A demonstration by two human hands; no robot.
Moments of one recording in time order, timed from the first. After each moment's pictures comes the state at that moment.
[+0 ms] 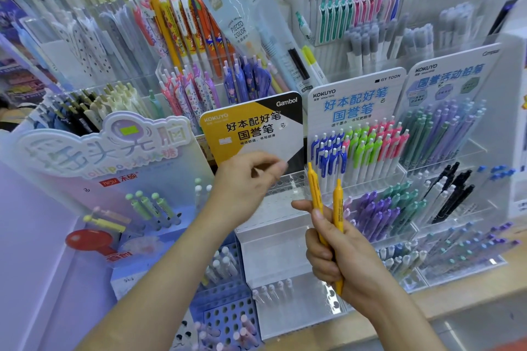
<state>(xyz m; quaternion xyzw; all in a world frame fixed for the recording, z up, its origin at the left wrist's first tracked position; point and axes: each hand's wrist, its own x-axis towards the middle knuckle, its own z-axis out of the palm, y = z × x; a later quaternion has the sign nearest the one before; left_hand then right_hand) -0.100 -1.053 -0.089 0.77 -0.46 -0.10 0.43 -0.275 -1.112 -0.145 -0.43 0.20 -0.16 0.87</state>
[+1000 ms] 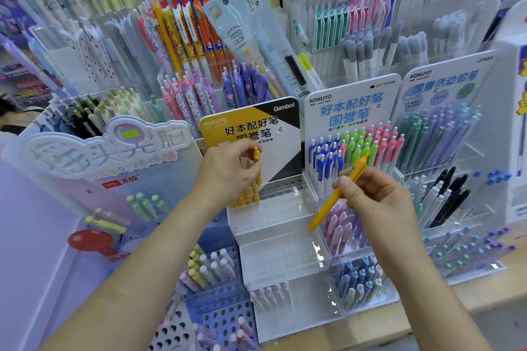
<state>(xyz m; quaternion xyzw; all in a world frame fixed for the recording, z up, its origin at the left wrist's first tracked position) -0.064 -1.062 -0.093 0.79 -0.51 0.06 0.34 -0.281 -1.157 -0.118 -0.57 0.28 -0.41 0.66</state>
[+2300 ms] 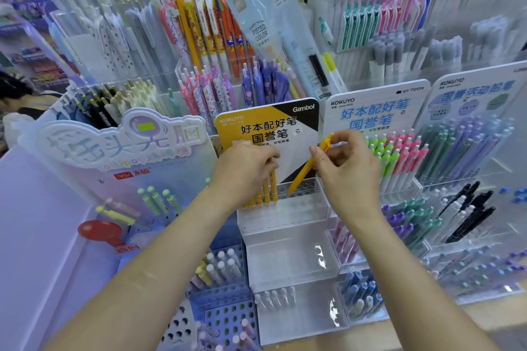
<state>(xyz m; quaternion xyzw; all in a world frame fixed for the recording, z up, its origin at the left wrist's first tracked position) -0.053 -1.073 -0.100 0.81 -0.55 0.11 0.18 -0.199 -1.177 -0.115 -0.72 0.31 -0.46 0.42</state>
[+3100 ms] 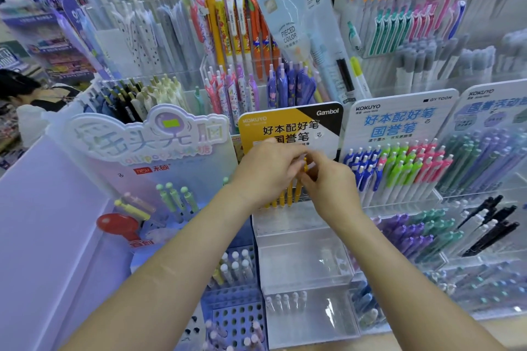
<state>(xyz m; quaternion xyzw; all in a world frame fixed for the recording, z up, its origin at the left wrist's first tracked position) -0.057 -1.076 -0.089 0.80 -0.57 0.06 0.18 -0.159 -1.168 -0.140 -0.87 0.26 -0.31 0.27</state>
